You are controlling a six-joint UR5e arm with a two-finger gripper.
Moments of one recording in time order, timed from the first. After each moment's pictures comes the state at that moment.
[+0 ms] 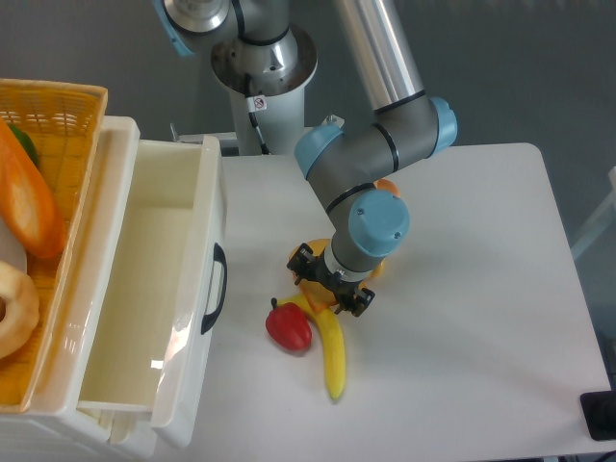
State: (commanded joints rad) arm 2.52 -2.06 -1.70 -1.11 1.39 1.09
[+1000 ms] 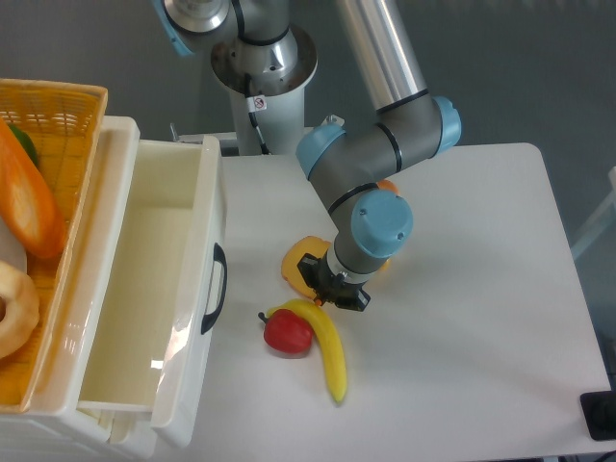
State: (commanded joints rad) arm 2.51 -2.04 -1.62 -1.18 1.39 1.08
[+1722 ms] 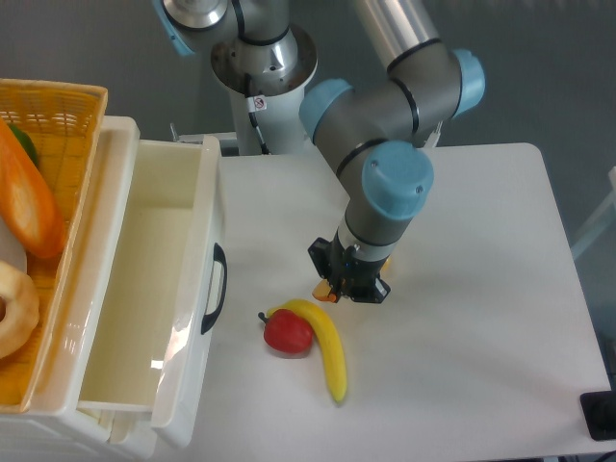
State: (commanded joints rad) arm 2.52 -1.91 -1.48 -1.29 1.39 1.23
